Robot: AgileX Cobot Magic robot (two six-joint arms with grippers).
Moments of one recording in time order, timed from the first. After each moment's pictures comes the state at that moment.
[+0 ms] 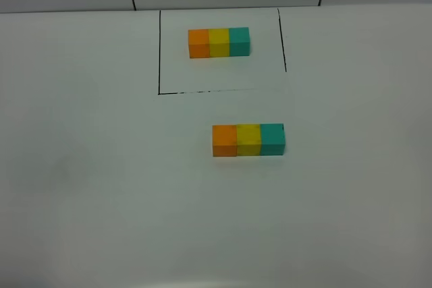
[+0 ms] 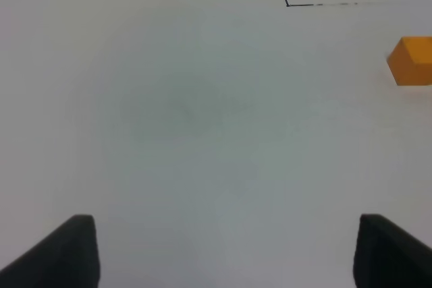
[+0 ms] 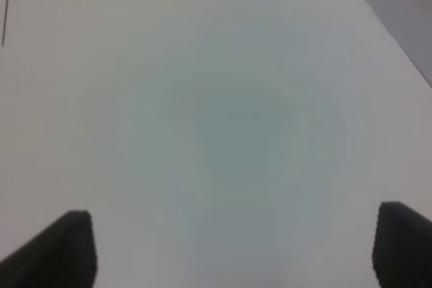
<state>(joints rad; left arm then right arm) -0.02 0.00 -0.51 -0.12 1.09 0.06 -0.13 -0.01 -0.52 -0.07 1.10 0.11</state>
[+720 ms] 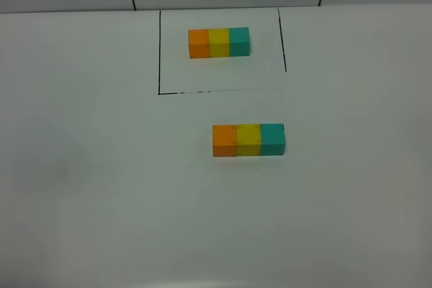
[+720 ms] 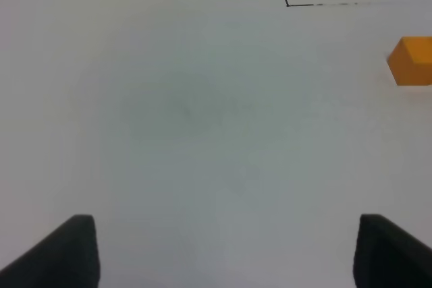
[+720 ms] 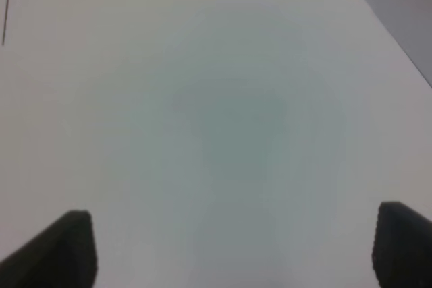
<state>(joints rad) -0.02 0.00 -0.51 -0.12 1.09 0.06 -0.13 -0.01 -0.52 -0.07 1.10 0.10</state>
